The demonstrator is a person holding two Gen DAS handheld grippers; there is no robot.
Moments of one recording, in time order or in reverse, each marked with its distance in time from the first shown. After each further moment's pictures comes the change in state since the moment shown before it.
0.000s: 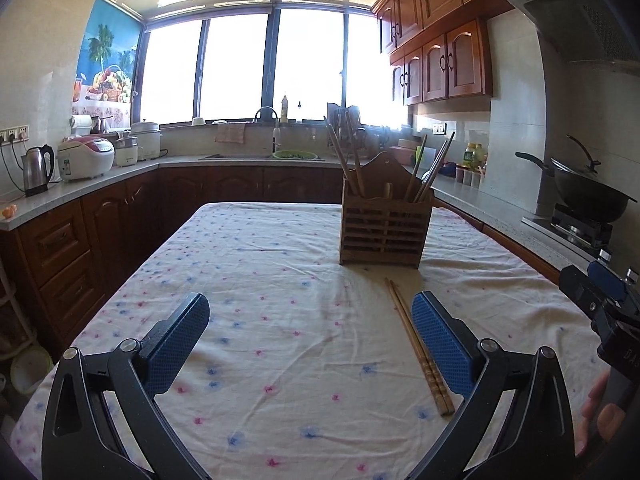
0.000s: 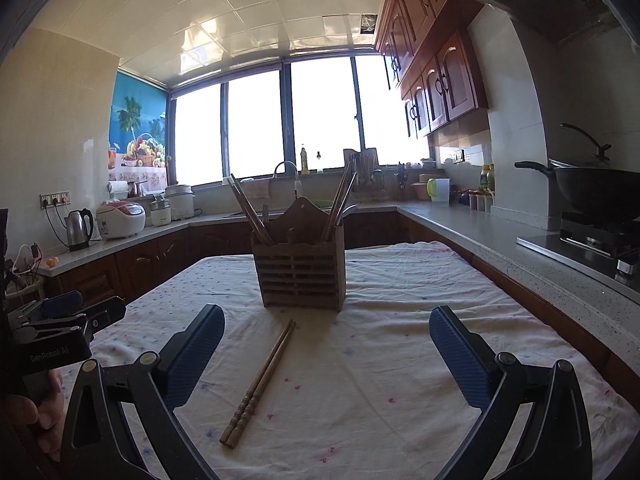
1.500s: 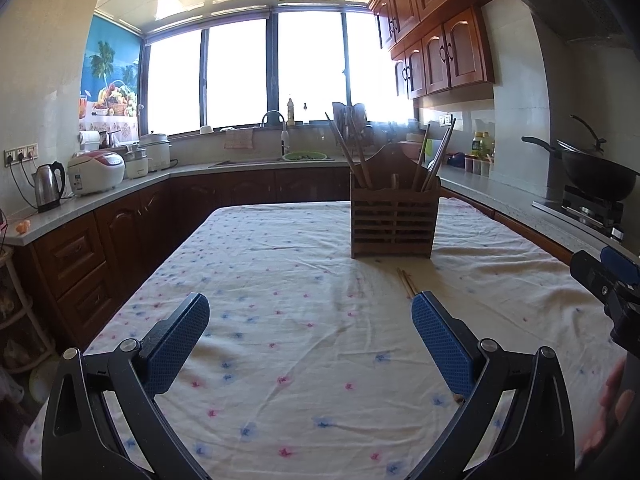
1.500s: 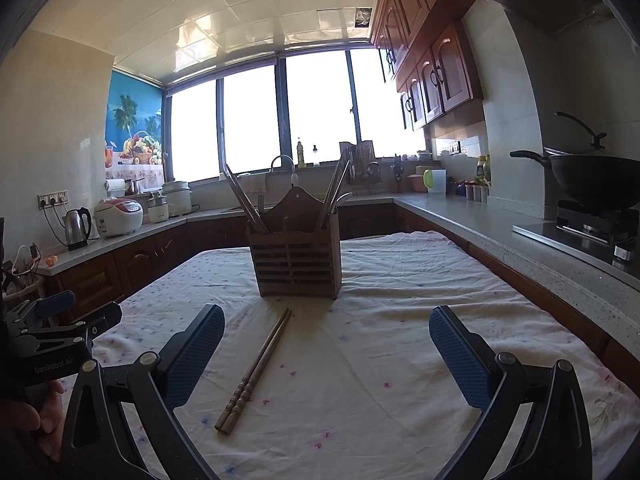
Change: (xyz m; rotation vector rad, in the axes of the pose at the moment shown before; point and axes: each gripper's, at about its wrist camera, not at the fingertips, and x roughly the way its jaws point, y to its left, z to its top) left arm -0.006 -0.010 -0.009 0.060 -0.010 0.059; right arm -0.005 -0.012 -0.009 0.015 0.016 -0.006
